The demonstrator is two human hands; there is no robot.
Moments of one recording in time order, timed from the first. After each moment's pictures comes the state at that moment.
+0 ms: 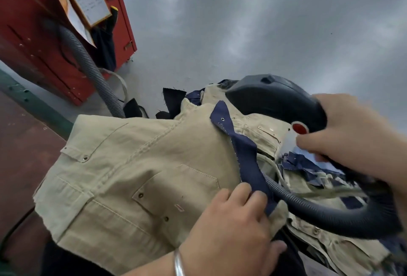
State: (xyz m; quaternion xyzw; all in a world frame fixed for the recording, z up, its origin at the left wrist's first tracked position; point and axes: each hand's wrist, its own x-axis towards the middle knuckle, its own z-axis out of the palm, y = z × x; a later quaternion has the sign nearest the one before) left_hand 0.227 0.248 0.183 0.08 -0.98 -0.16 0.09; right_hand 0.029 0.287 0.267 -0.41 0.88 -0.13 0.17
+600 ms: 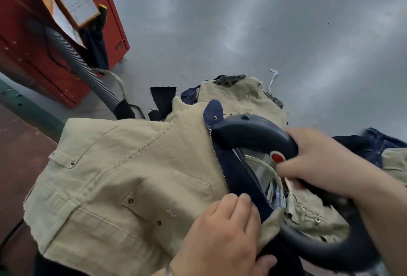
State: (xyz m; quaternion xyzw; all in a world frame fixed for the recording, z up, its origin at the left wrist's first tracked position) left_hand 0.232 0.255 0.155 0.09 -0.99 -0.11 0.05; right_hand 0.027 0.308 0.215 -0.38 0.84 -0.15 0.35
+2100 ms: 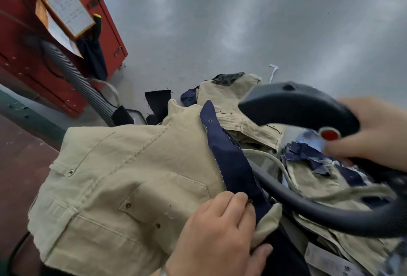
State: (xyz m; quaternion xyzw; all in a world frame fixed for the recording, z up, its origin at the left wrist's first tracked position) left_hand 0.230 0.254 0.162 0.09 -0.98 -0.13 0.07; right_hand -0.024 0.341 0.252 -0.37 0.87 -0.17 0.28
